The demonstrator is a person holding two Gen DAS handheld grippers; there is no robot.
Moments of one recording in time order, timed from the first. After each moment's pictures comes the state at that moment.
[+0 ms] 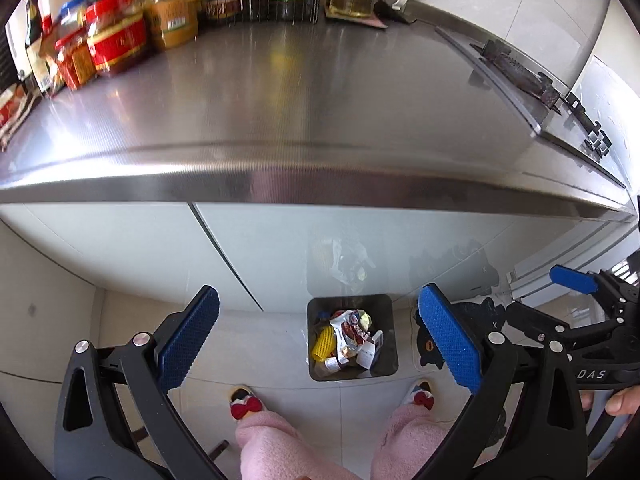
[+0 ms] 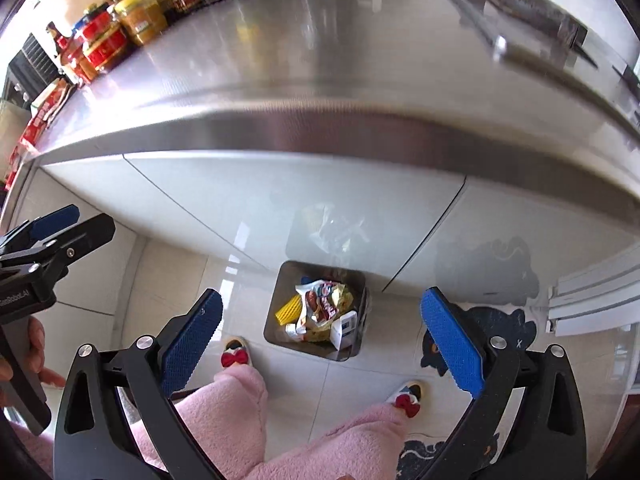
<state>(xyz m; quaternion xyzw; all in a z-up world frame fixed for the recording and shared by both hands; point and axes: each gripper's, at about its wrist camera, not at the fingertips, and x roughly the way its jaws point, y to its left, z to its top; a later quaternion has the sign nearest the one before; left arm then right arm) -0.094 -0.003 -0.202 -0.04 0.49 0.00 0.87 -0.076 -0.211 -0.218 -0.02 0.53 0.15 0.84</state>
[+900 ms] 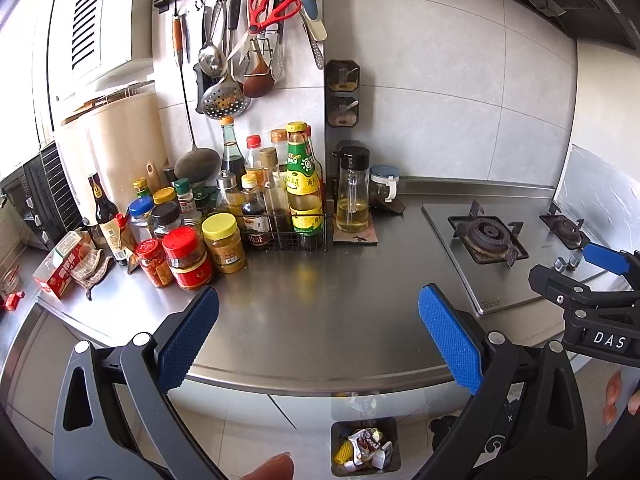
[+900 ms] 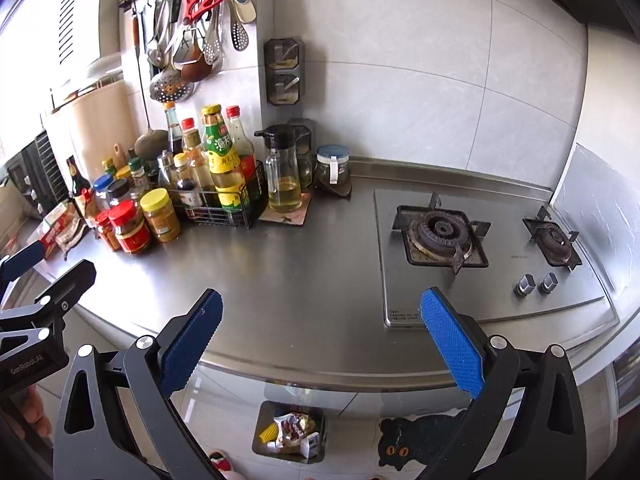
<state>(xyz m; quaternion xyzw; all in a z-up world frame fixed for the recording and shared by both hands) -0.111 -0.019 0.046 0.00 0.28 0.05 0.96 -0.080 -0.217 0.034 -0.03 0.32 0.07 0.94</state>
